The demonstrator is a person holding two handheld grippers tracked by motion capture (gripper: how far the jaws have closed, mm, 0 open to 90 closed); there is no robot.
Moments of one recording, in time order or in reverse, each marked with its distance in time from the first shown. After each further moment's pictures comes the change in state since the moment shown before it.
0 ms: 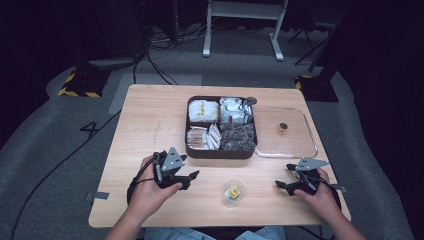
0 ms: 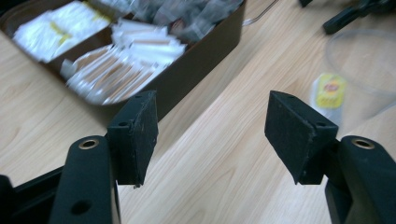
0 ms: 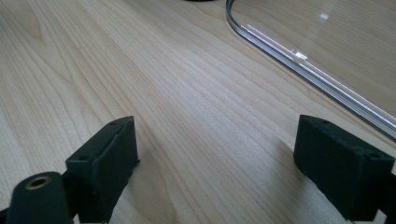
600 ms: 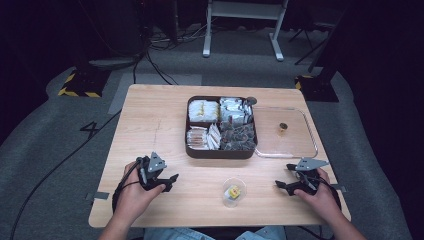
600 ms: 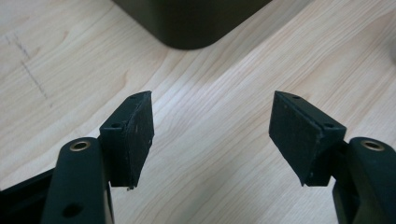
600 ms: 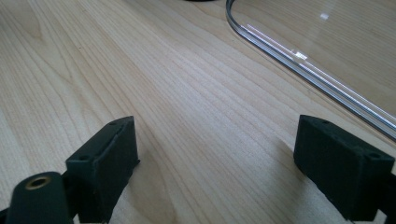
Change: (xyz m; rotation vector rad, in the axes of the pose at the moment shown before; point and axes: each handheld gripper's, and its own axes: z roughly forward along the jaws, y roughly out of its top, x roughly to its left) left arm 0.030 -0.050 0.000 0.145 0.121 -0.089; right arm 0.000 0.000 0.000 0.000 0.000 0.000
